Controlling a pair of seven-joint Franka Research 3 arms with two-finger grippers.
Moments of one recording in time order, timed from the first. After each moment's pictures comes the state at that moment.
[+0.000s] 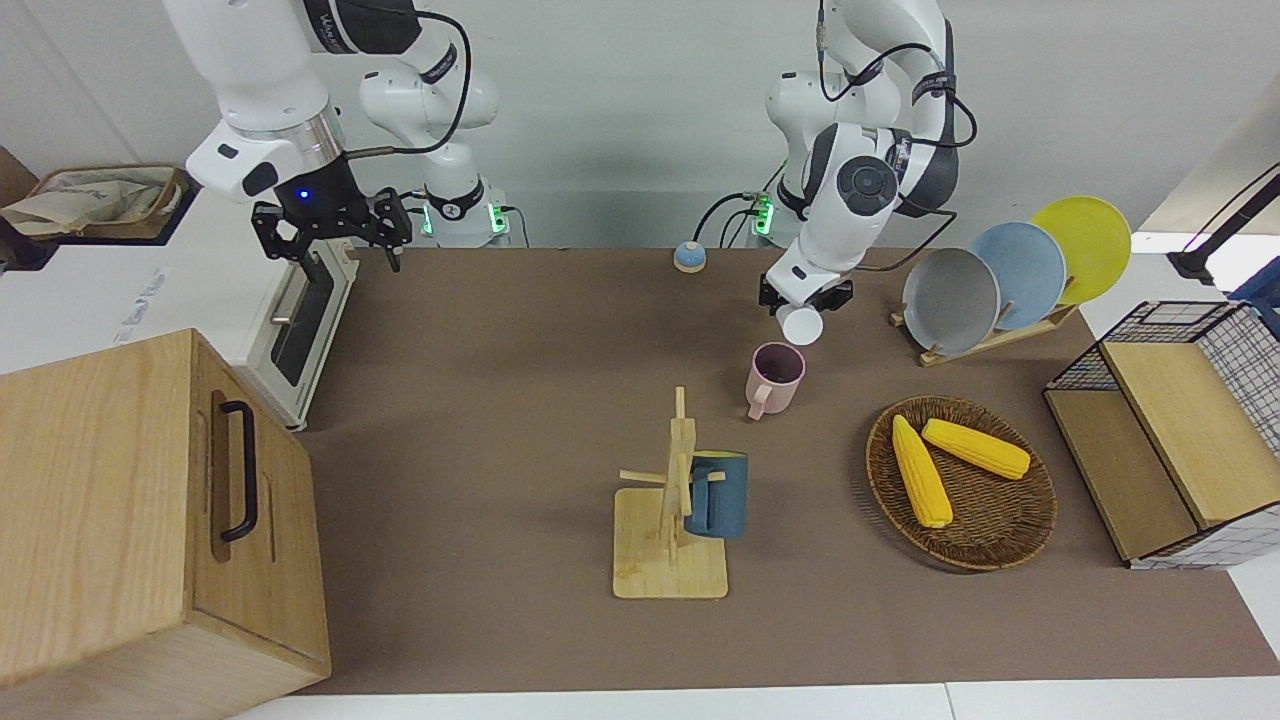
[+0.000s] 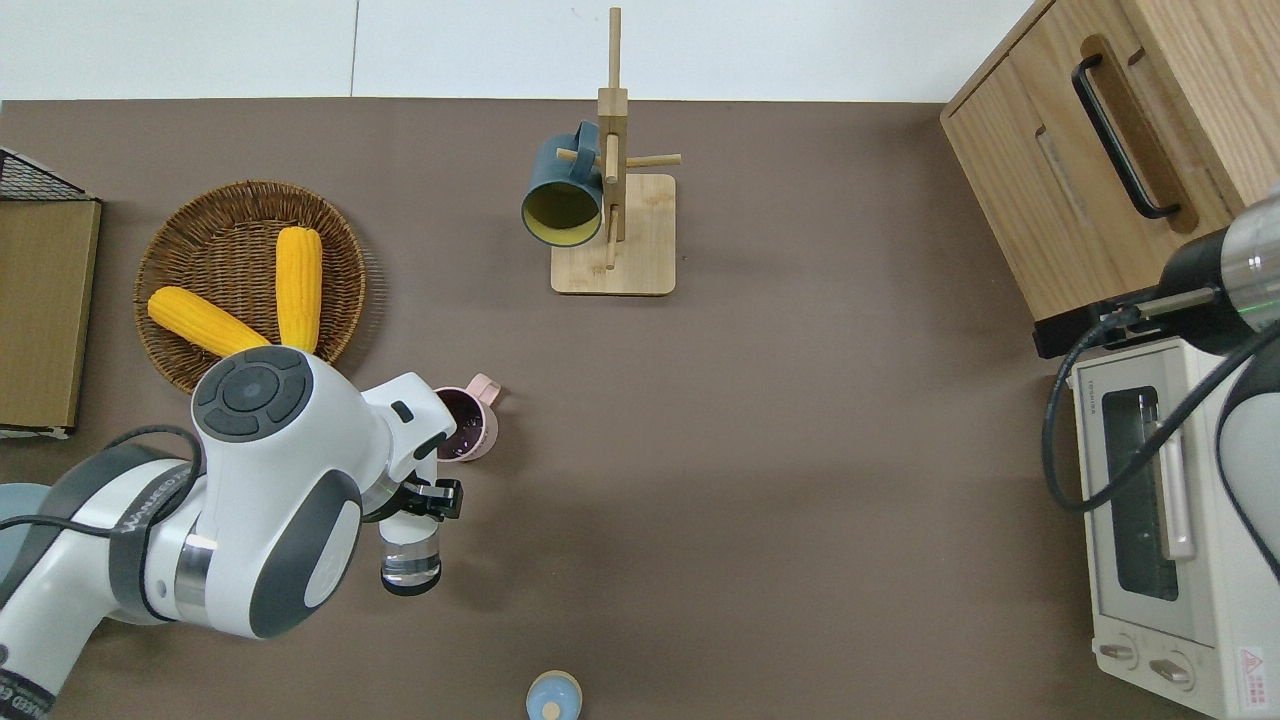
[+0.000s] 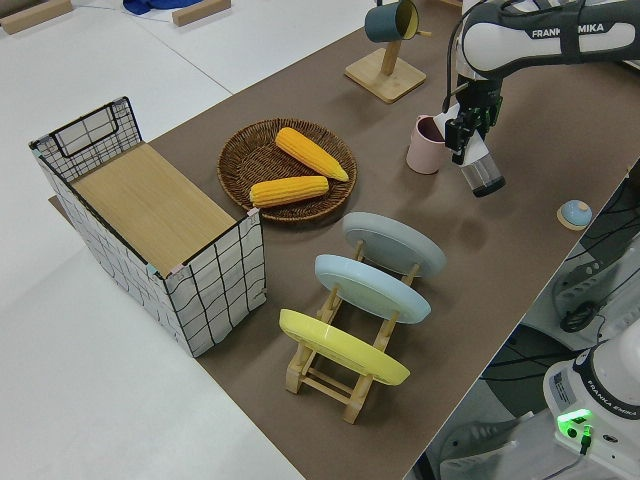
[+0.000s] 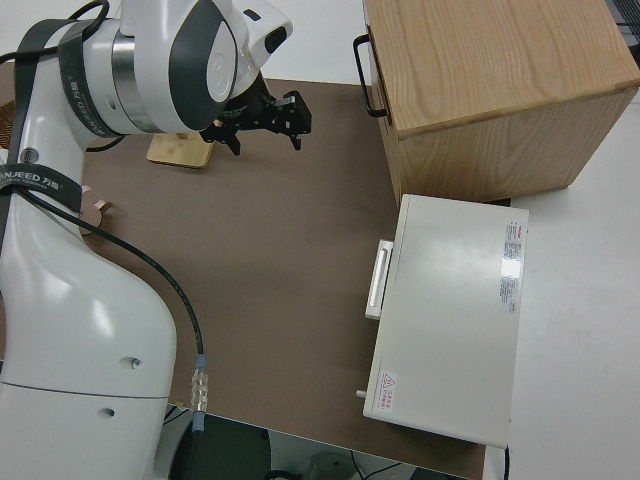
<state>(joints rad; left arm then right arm) -0.19 -0.04 -0.12 -2.17 -0.07 1.89 -0.14 0.01 0.07 0.06 -1.46 -0.02 1.54 -0.10</state>
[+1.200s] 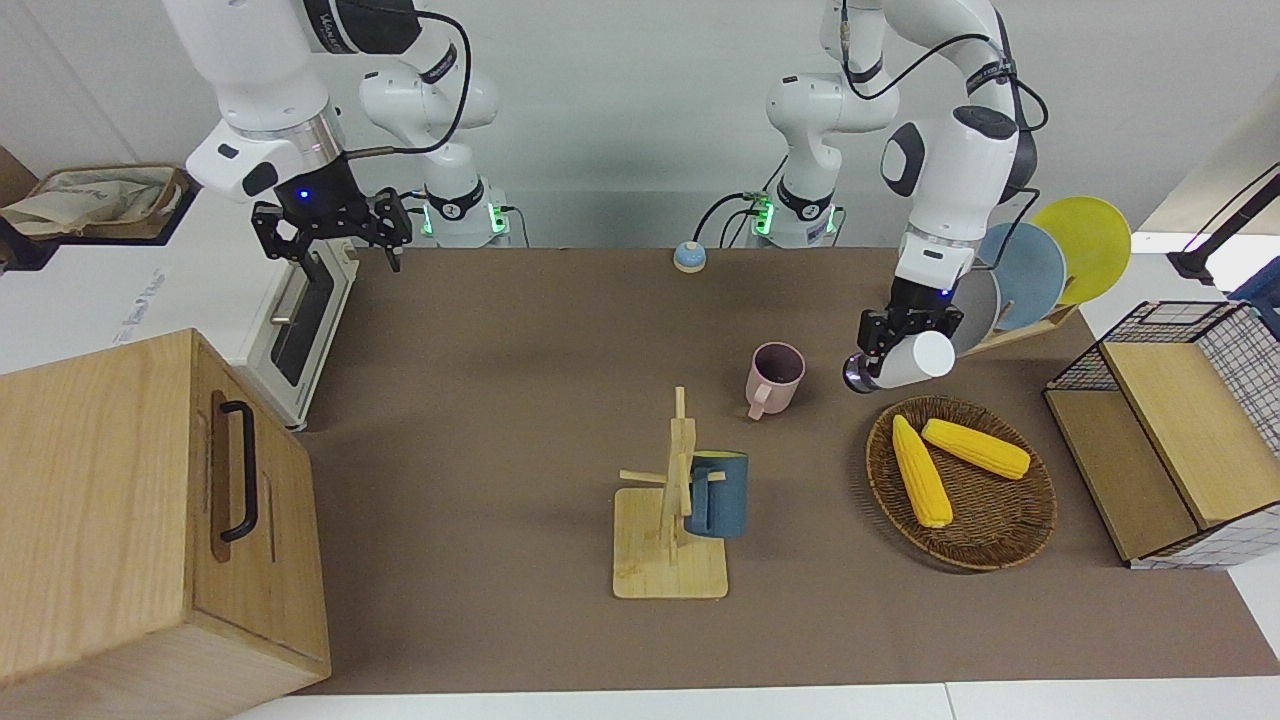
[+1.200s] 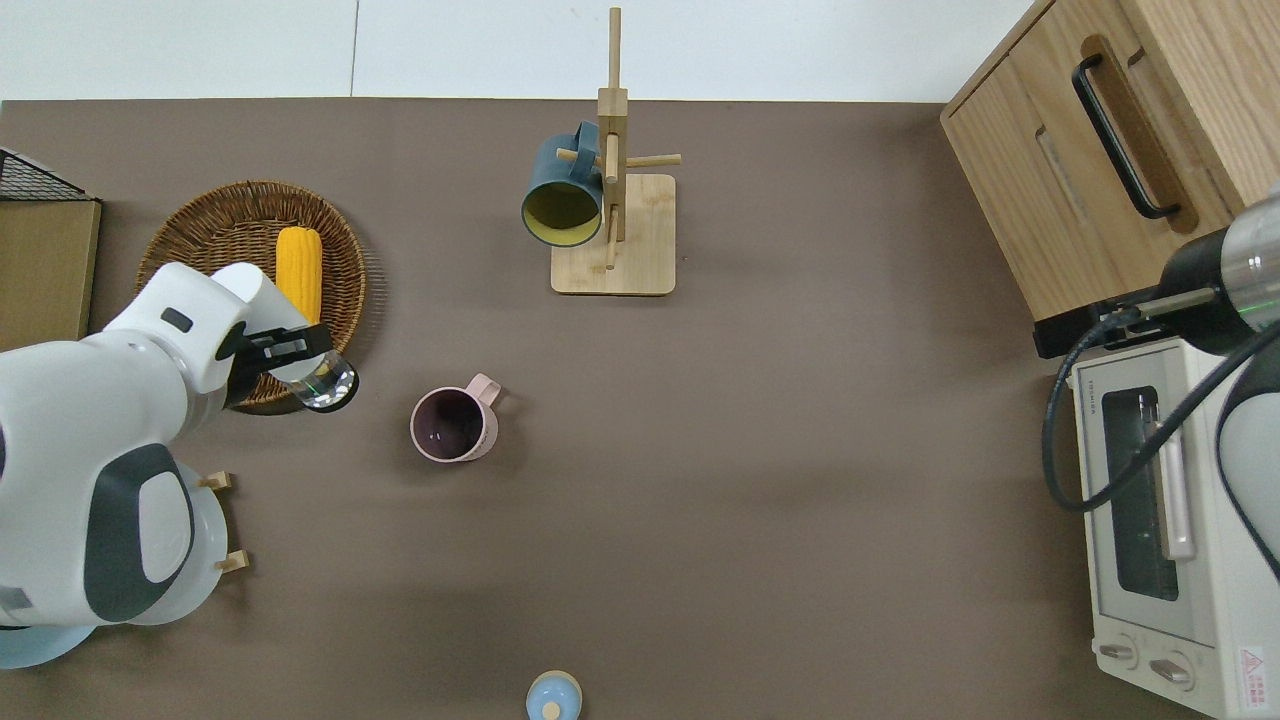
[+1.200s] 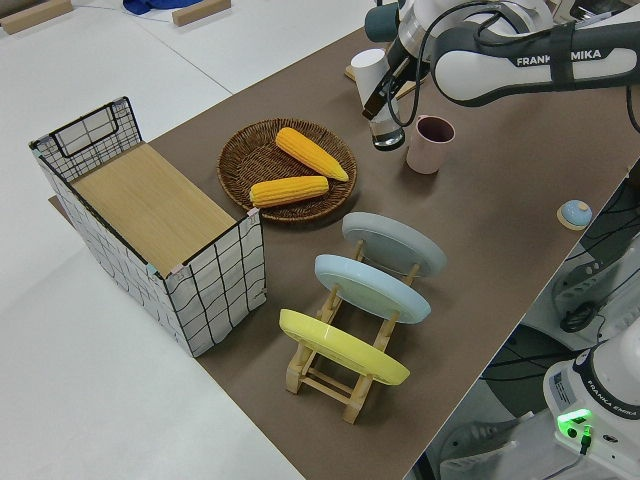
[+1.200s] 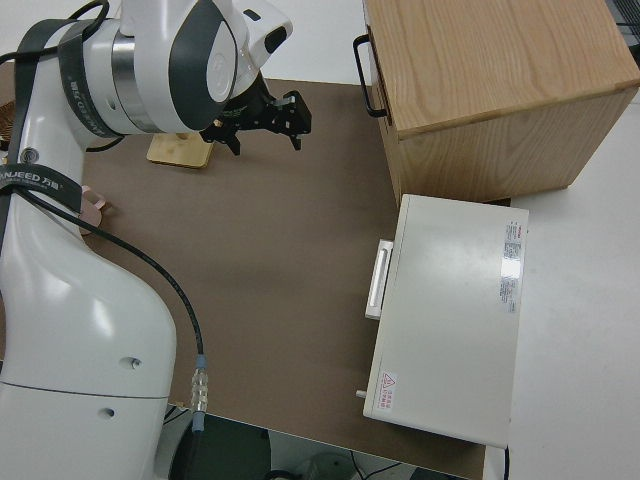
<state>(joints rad) -0.03 -0.07 -0.05 -2.17 -0.07 2.48 -0.20 0.01 0.07 0.06 -1.46 -0.02 1.54 -0.10</state>
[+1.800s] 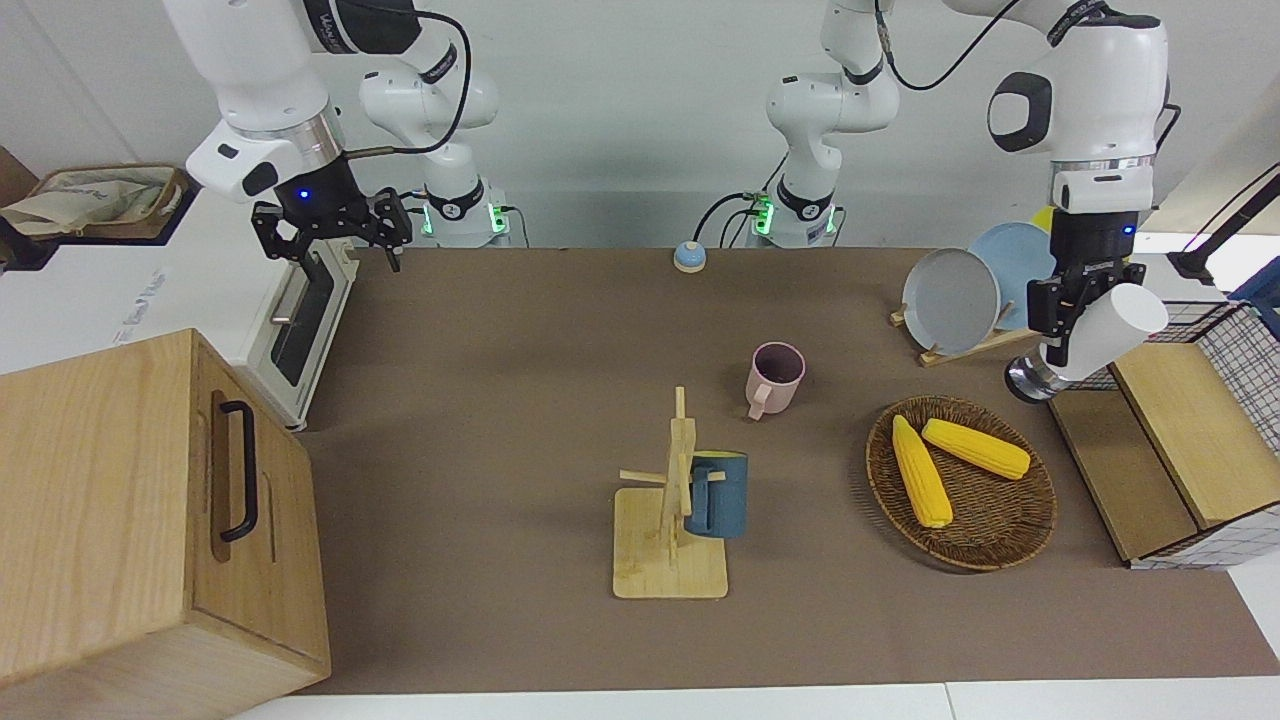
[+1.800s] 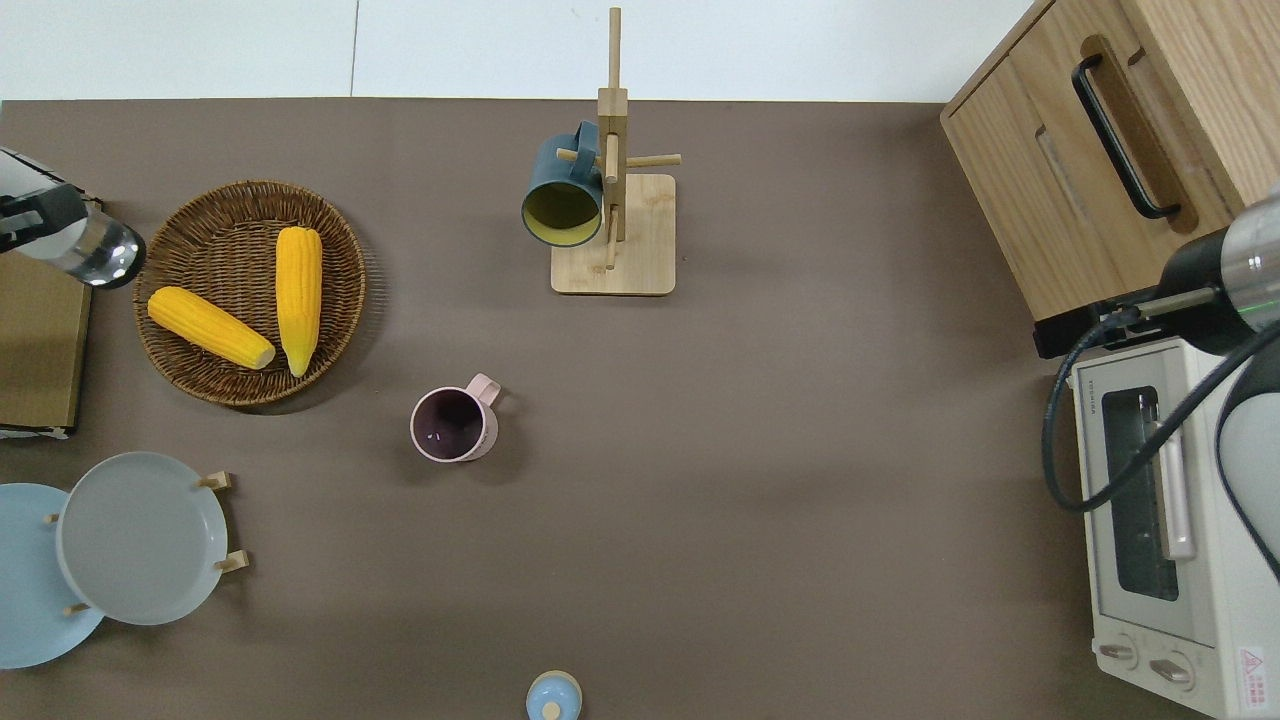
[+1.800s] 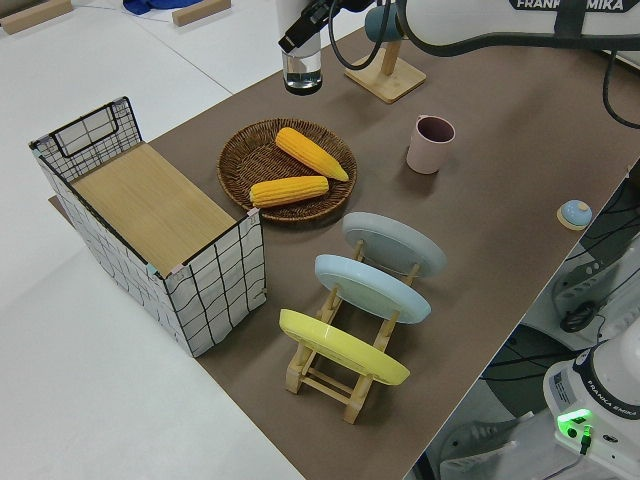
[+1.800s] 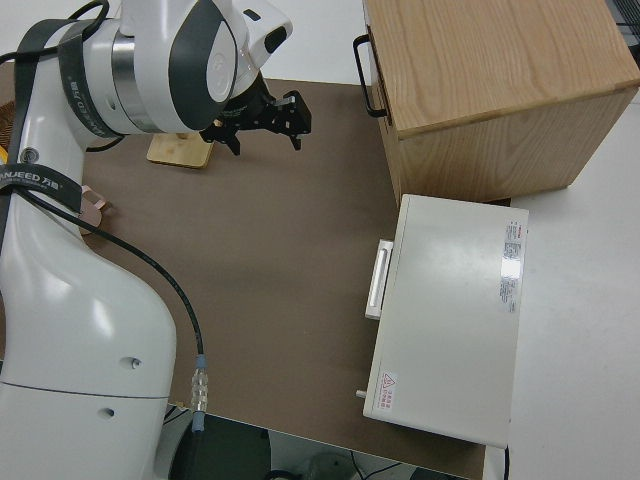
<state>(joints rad) -0.03 -0.02 0.14 -1.87 0.06 2.50 -0.17 0.01 0.07 0.06 -1.46 -0.02 1.54 -0.10</state>
